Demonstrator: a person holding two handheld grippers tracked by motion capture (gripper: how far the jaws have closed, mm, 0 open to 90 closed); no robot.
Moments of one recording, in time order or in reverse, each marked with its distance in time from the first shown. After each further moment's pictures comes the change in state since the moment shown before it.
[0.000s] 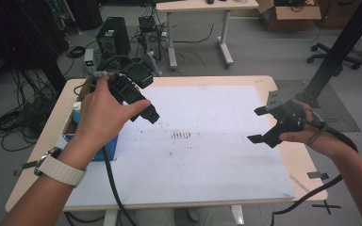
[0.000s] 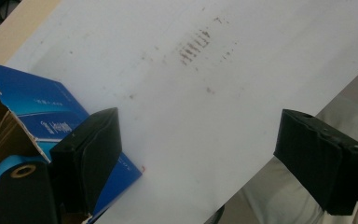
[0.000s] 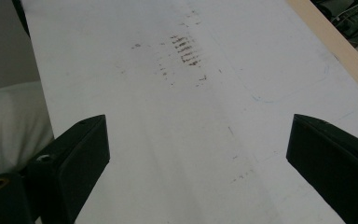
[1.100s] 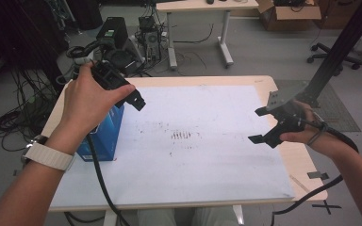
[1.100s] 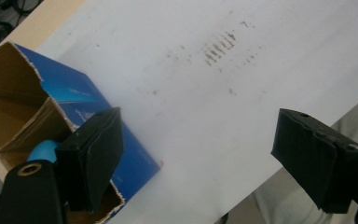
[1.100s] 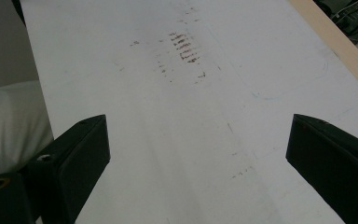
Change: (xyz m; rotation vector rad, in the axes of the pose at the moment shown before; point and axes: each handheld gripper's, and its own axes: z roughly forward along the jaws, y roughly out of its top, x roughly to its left) left arm 0.029 -0.002 -0.011 0.002 0.022 -0.046; right arm -0.001 -0.002 0.000 0.004 -0.003 0.005
